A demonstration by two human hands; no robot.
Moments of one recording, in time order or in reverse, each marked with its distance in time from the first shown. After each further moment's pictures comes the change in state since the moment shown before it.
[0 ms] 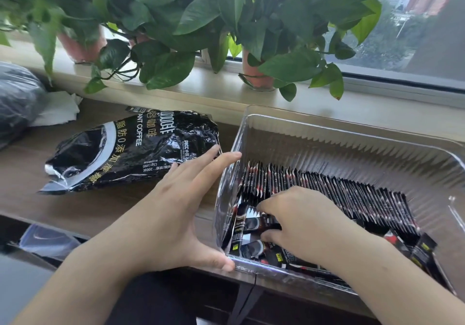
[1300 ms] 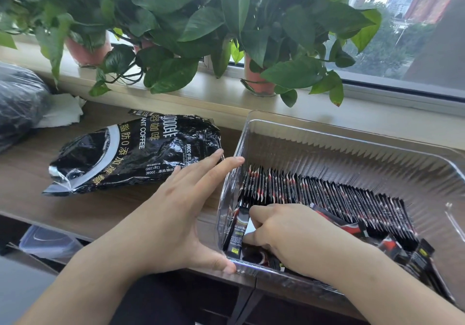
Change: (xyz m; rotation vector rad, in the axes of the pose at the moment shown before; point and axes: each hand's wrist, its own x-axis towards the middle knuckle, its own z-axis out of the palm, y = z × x) left_hand 0.000 -0.003 0.001 0.023 0.030 0.033; right_hand 0.009 0.000 0.014 -0.091 -0.023 -0.416
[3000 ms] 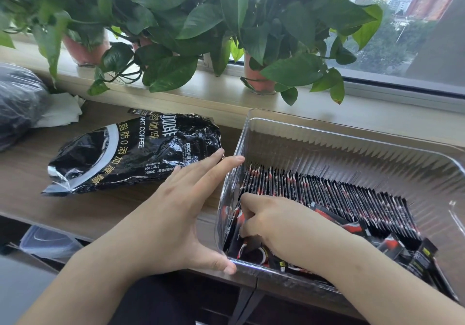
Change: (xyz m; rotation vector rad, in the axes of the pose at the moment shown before) left_hand -0.002 0.001 0.000 -0.004 -0.012 0.000; right_hand 0.016 -0.003 -0.012 -0.034 0.041 -0.114
